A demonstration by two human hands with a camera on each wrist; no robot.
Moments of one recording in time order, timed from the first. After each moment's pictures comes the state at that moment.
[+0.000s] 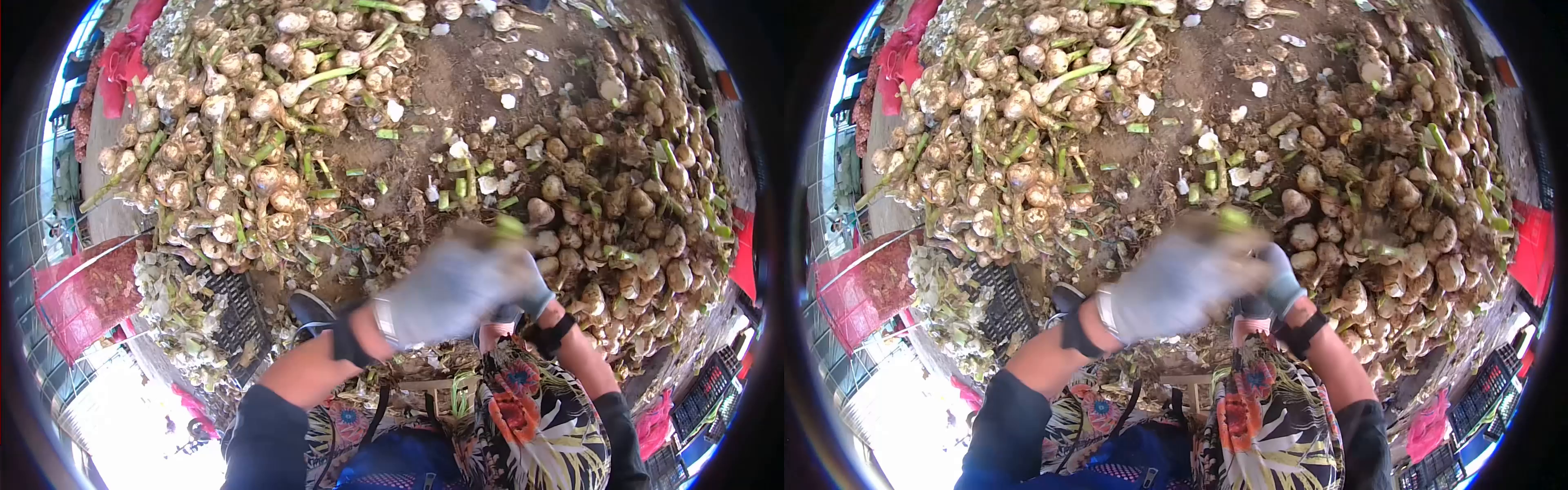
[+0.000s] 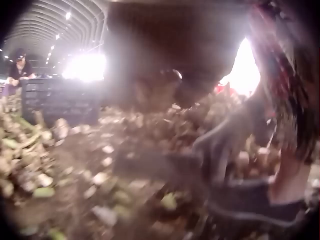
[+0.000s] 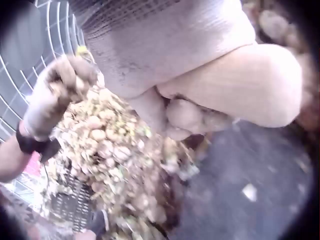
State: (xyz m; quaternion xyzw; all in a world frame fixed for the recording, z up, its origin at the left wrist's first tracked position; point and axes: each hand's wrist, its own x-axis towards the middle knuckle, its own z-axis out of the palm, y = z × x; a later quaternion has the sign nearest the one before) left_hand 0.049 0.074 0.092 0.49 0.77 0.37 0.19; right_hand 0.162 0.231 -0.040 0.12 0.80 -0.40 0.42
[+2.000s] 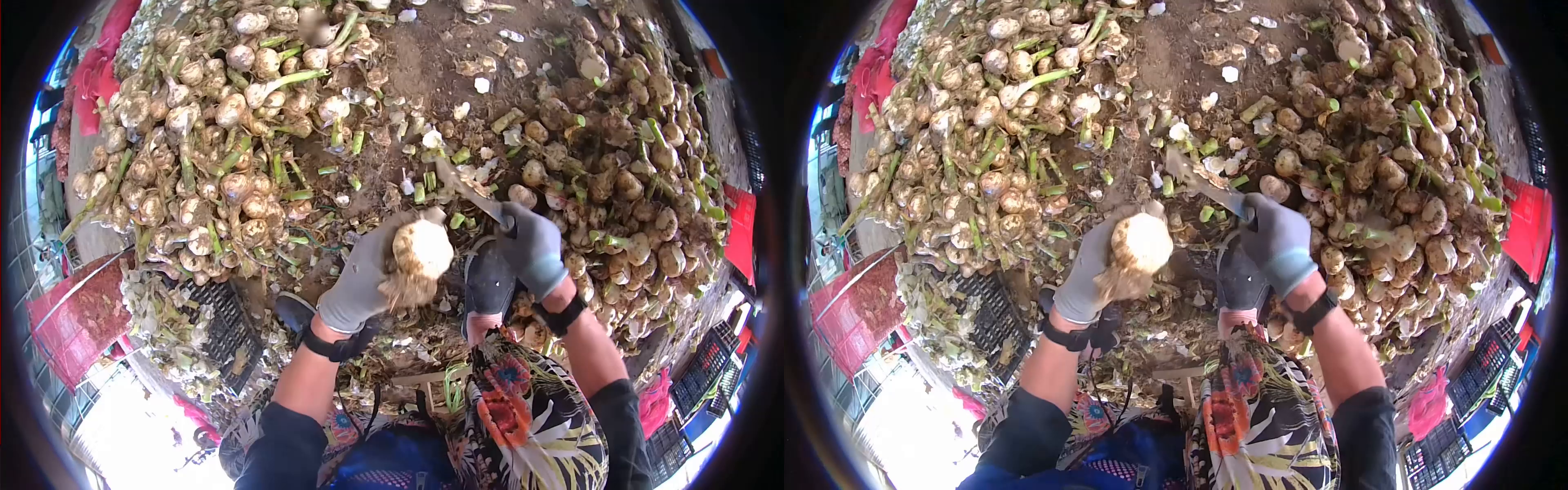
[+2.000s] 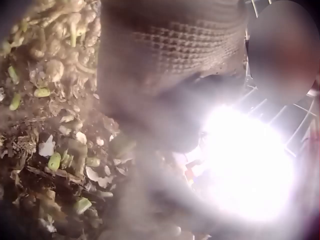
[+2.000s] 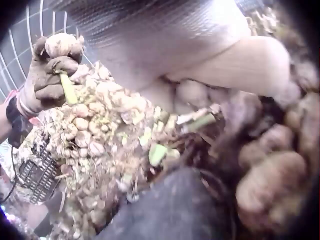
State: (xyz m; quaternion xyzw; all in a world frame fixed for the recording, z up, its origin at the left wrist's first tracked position) left_hand 0.058 0.025 0.062 -0.03 0.54 0.75 0.38; right_hand 0.129 0.263 -0.011 0.16 0.92 -0.33 0.16
